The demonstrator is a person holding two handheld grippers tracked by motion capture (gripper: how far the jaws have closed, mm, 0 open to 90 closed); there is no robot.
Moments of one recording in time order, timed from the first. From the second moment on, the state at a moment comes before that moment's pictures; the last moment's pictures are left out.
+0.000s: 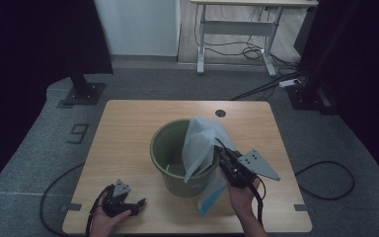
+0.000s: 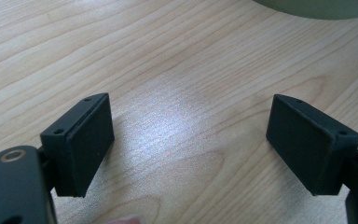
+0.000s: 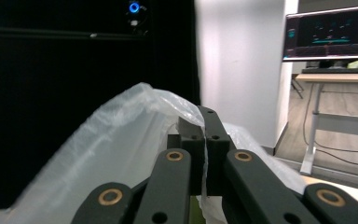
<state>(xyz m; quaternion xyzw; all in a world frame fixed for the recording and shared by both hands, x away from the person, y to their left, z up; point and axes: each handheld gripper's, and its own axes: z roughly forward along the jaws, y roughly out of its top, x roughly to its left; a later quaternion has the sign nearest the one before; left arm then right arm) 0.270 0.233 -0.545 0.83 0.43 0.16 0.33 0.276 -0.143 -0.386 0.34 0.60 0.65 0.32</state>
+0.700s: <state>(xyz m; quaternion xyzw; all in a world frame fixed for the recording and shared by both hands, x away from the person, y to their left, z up) 0.270 0.233 -0.545 0.83 0.43 0.16 0.33 0.271 -0.111 -0.417 0.33 0.66 0.61 0.30</state>
